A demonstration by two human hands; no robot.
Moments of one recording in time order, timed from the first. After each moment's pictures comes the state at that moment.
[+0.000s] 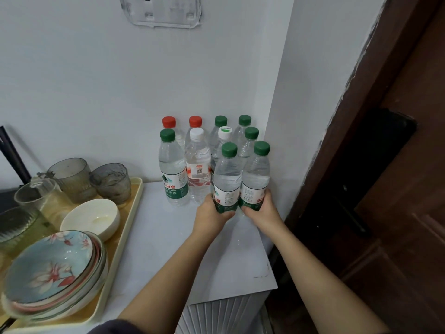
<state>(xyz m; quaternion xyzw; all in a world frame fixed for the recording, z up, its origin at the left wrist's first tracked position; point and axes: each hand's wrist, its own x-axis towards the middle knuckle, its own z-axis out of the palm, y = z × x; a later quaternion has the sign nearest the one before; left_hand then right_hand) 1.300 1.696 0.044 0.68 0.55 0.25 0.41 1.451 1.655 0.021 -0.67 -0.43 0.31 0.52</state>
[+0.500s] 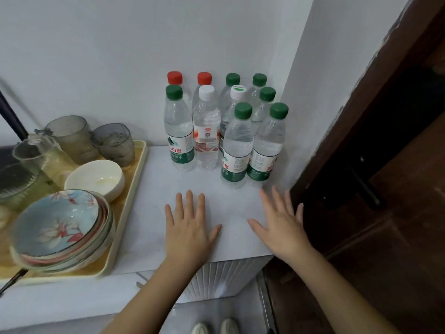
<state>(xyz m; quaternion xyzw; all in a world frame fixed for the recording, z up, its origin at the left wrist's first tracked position) 1.217 1.619 0.004 0.82 0.56 0.04 0.06 1.414 1.560 0.028 -0.80 -0.58 0.14 0.06</state>
